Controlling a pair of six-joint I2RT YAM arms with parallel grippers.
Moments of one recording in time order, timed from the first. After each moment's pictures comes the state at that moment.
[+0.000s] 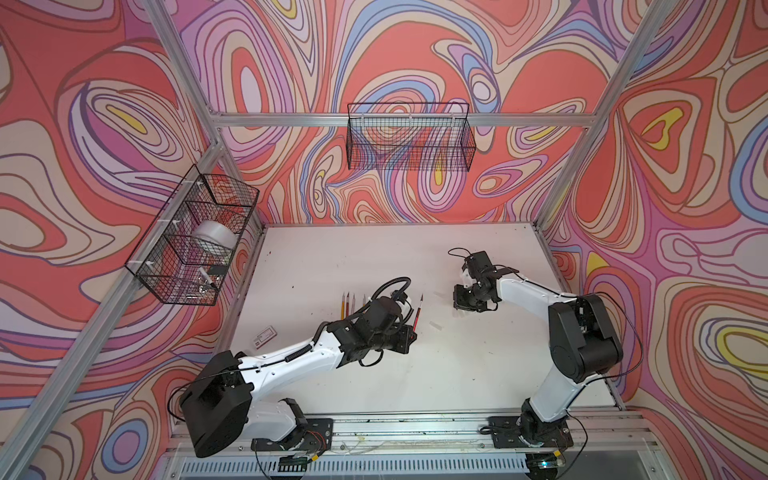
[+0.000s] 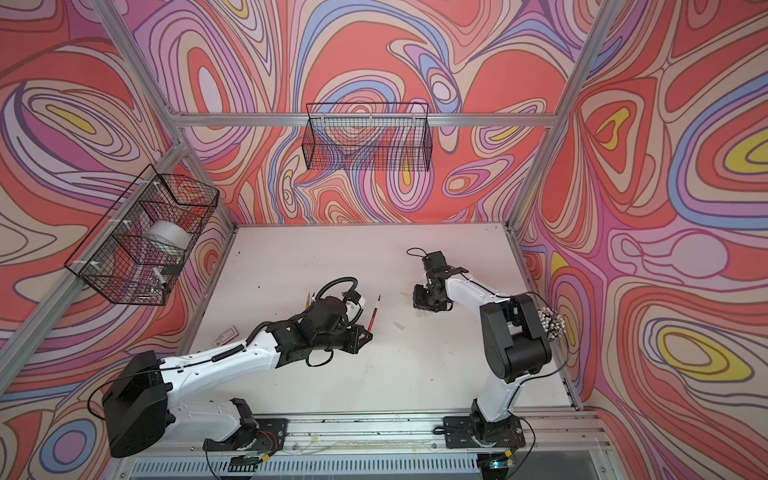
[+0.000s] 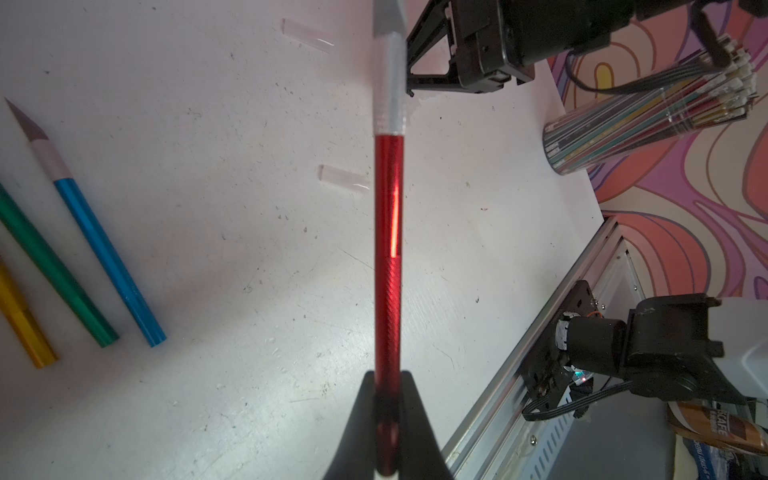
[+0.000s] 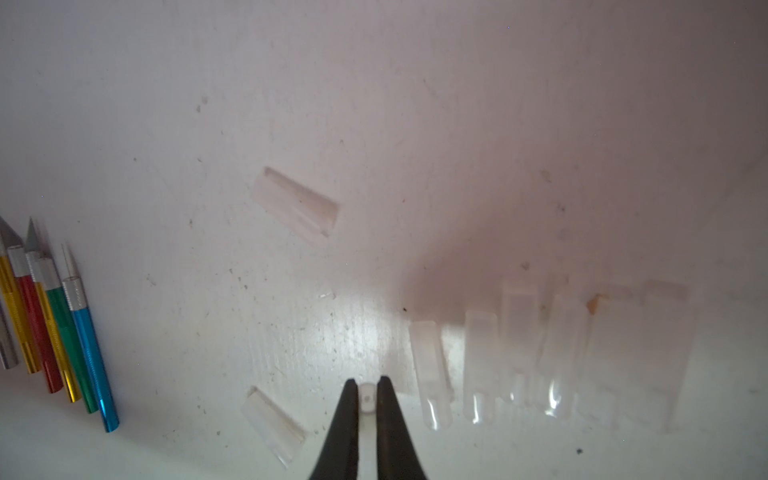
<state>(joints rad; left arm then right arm) -0.89 1.33 0.81 -0.22 0.18 -0.65 0.27 1.75 1.11 -0.59 -0.20 0.36</state>
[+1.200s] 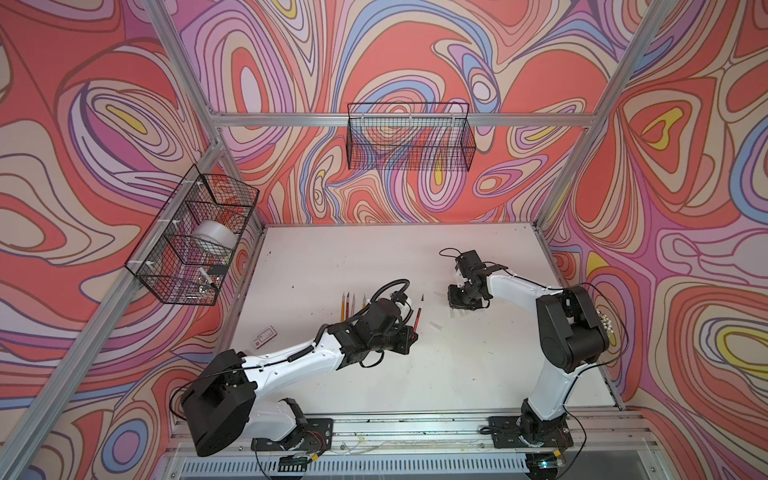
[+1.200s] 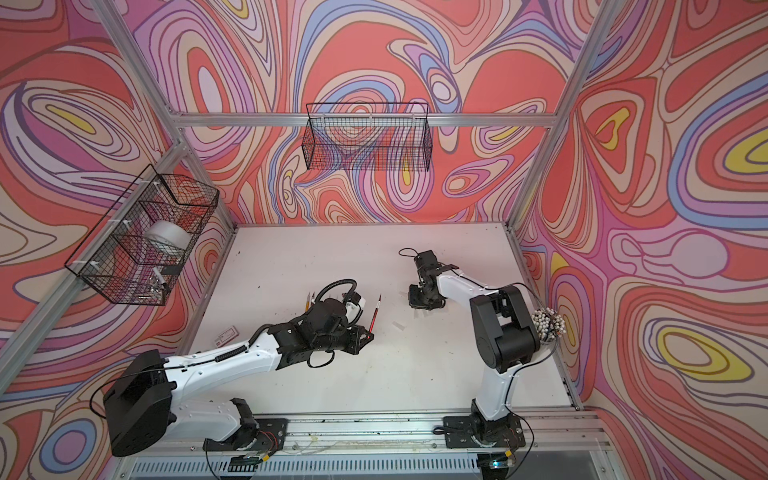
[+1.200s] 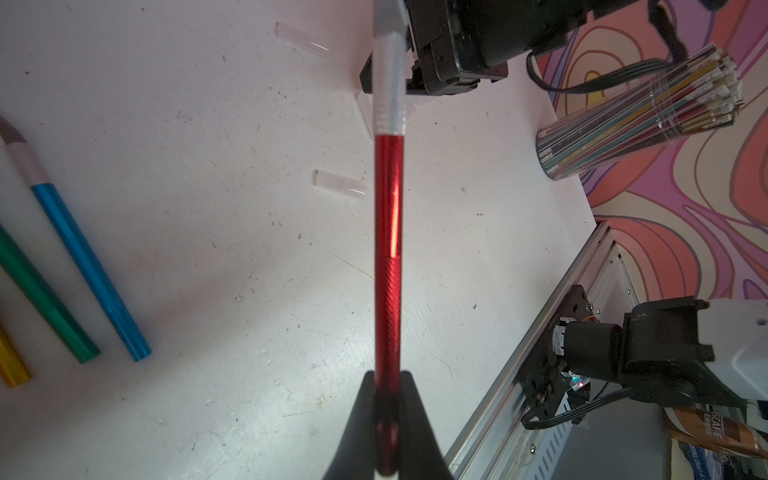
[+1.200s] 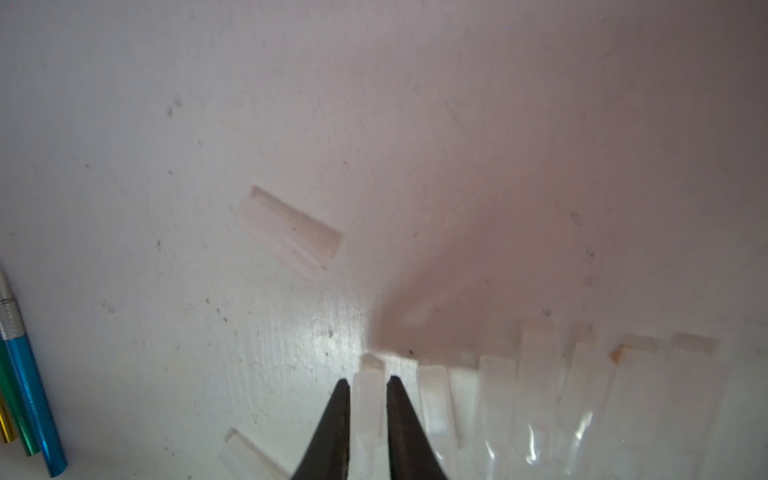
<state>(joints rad) -0.89 1.34 0.77 -0.14 0.18 -0.67 0.31 1.83 1.18 -0.61 -0.12 0.33</state>
